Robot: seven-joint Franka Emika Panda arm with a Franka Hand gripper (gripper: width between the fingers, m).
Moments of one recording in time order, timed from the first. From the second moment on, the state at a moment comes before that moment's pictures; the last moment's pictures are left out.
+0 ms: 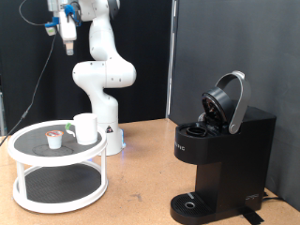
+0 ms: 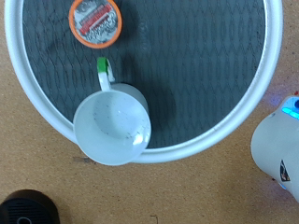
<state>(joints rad) -0.18 -0.85 -0.35 -2.39 -0.20 1.54 2.03</state>
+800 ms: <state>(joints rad) -0.18 -0.76 -0.39 -2.34 -0.20 1.60 1.95</state>
